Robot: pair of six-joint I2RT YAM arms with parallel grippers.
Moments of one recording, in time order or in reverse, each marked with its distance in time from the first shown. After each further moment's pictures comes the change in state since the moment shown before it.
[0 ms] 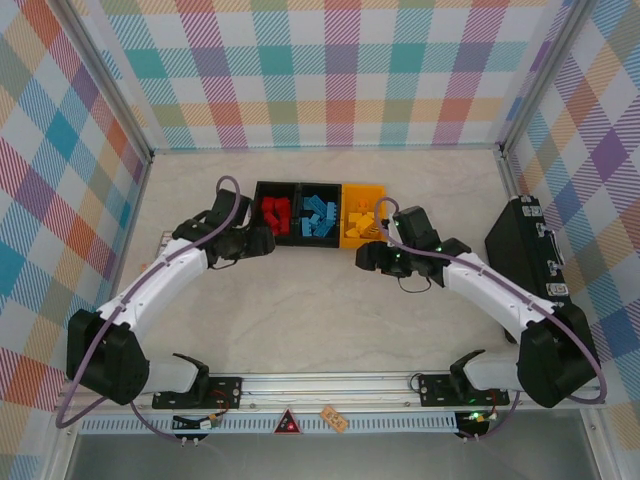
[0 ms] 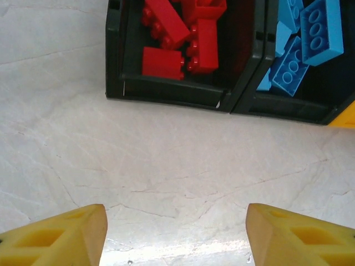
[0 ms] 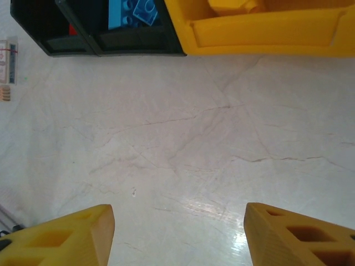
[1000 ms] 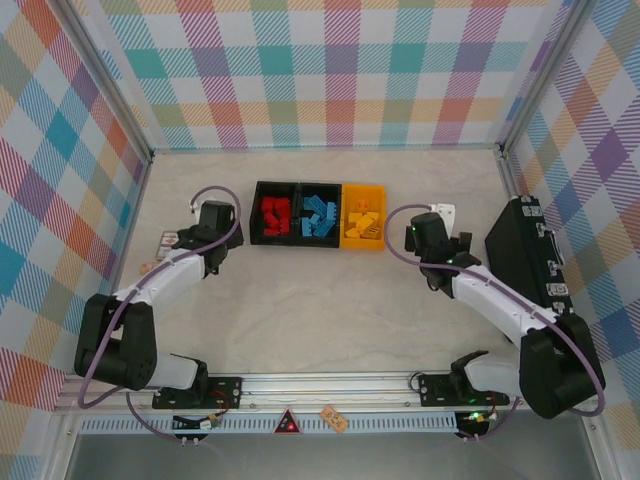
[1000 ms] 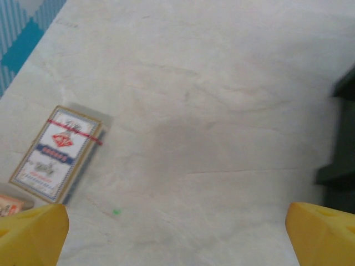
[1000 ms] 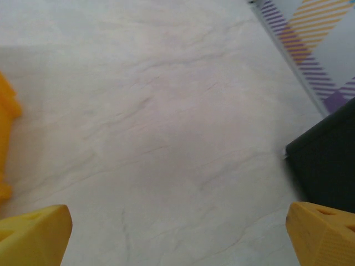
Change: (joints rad) left arm 0.185 0.076 -0.267 0.525 -0.480 0.171; right arm -0.109 -0.038 -0.171 0.296 0.946 -0.309
